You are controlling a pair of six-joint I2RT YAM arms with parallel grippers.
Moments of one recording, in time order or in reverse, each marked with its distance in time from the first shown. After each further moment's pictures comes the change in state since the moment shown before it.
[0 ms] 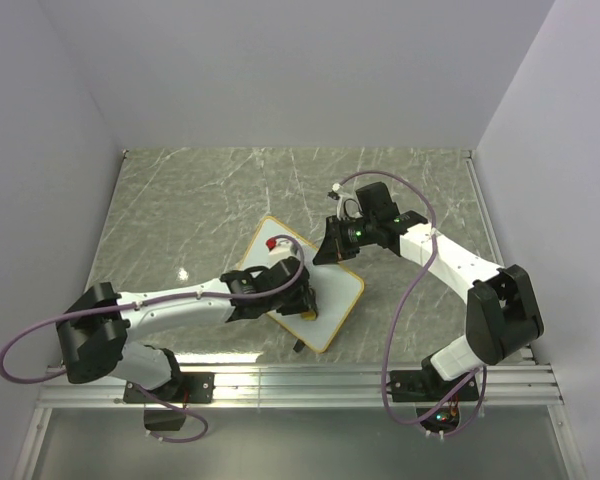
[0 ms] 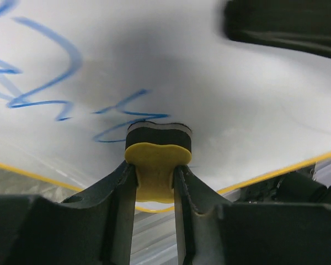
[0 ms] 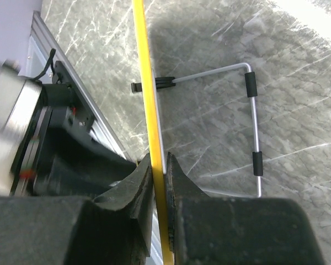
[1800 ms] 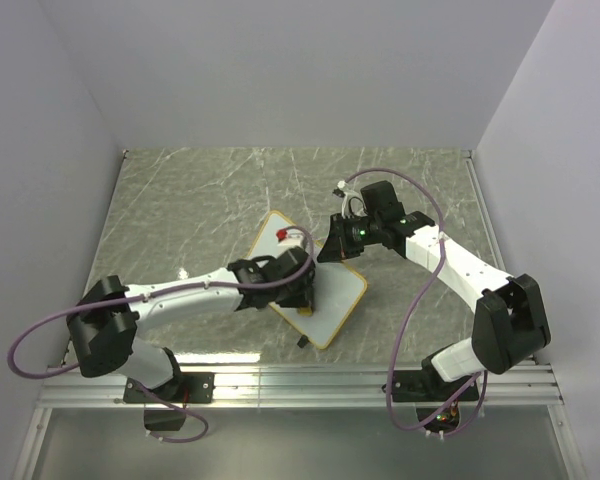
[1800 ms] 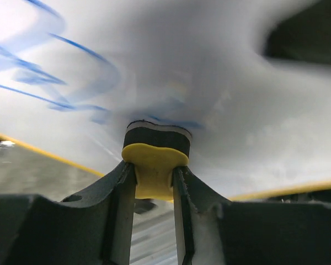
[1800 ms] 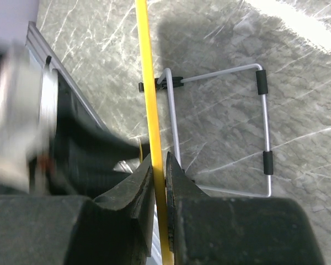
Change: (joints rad) left arm 0.008 0.047 0.106 -0.089 0.019 0.154; right arm -0.005 -0.054 0.000 -0.027 0.042 0.017
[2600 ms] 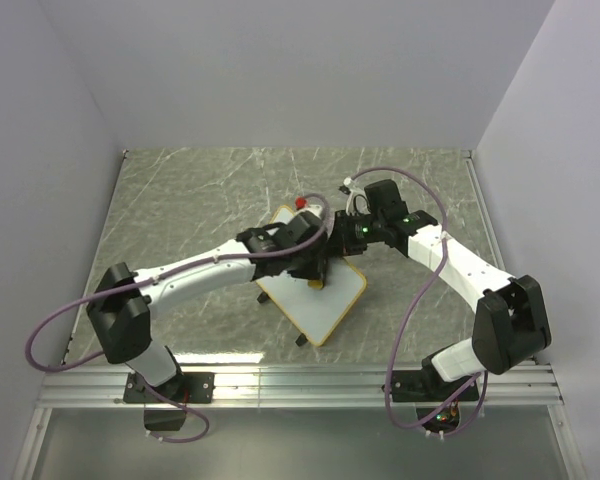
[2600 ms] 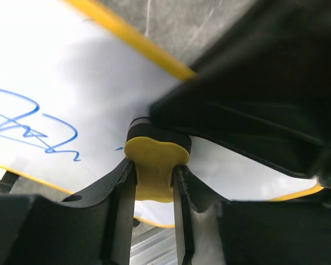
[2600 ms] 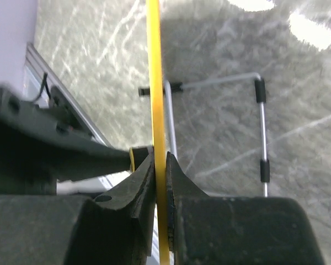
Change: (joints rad) left arm 0.094 0.128 0.314 -0.149 0.058 0.204; right arm -0.023 -0.004 0.000 -0.009 0.034 0.037
